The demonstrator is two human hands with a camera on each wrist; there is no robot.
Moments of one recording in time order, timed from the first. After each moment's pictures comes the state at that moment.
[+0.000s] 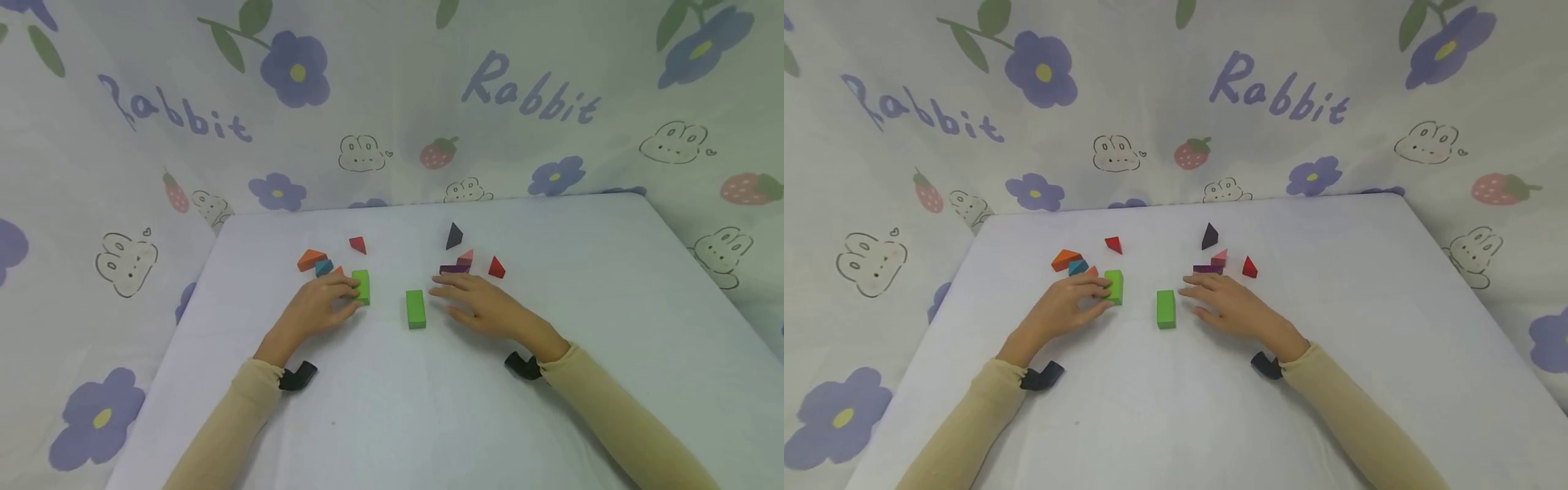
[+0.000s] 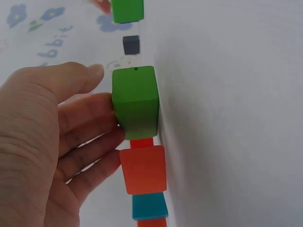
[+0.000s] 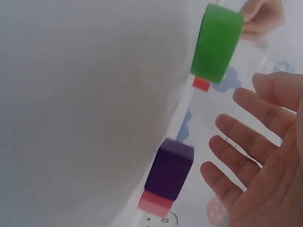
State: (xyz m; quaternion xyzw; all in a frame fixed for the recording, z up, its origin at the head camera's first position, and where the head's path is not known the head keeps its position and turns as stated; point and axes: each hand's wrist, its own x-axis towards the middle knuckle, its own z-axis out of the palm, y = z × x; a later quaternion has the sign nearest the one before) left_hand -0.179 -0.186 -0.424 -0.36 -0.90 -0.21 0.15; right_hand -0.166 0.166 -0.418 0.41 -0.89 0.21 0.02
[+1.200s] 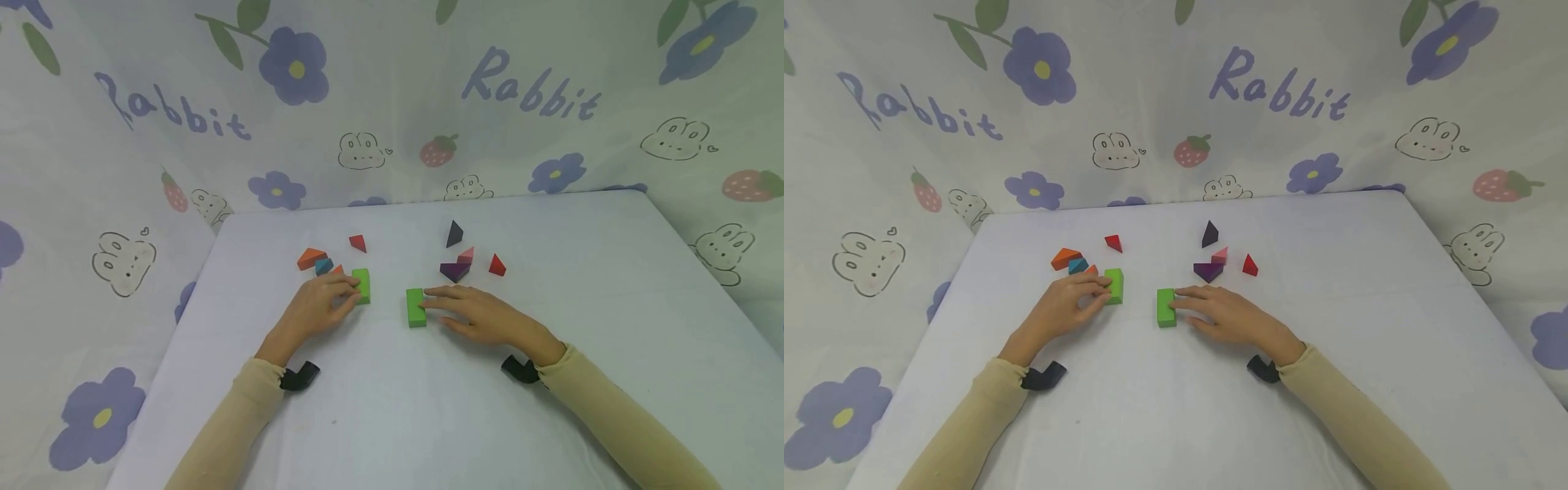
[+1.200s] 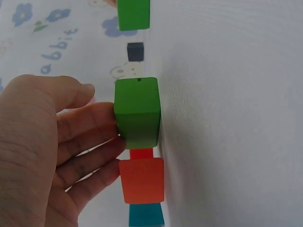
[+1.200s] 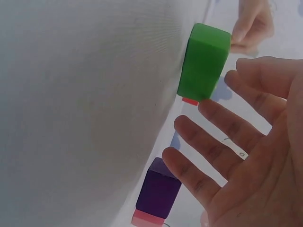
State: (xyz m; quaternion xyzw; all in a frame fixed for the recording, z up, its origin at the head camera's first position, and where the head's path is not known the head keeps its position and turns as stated) left_hand -0.179 -0.185 -0.428 -0.34 -0.91 -0.22 0.14; right_hand -0.158 0.155 -0.424 0.44 -0.87 0.20 -0.01
